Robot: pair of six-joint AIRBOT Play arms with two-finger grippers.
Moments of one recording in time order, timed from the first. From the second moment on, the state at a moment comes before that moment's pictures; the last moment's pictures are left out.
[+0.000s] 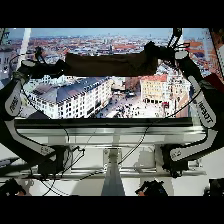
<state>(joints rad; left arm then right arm) 0.17 -1.82 1.29 0.68 -0.78 -1.16 0.03 -1.67 1.30 -0.58 0.39 0.94</state>
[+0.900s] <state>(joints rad) 0.06 -1.31 1.35 0.76 -1.18 -1.00 0.28 -1.64 1.36 -0.63 0.78 1.04</state>
